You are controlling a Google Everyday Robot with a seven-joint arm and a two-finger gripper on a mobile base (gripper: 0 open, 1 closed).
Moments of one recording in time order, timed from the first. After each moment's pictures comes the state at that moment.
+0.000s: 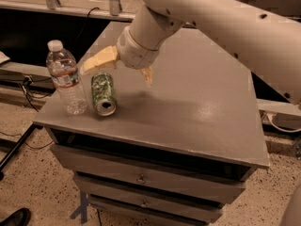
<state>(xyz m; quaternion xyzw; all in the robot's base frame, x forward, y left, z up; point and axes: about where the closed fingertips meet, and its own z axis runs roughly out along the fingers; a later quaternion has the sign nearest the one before) 0.572 0.072 0.880 -0.14 0.95 0.26 0.08</state>
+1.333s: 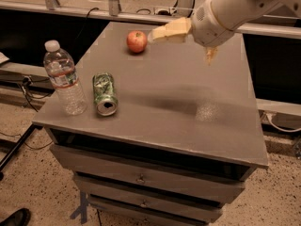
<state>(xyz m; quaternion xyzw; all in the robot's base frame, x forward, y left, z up) 0.609 -0.092 0.936 -0.04 0.94 0.27 0.18</state>
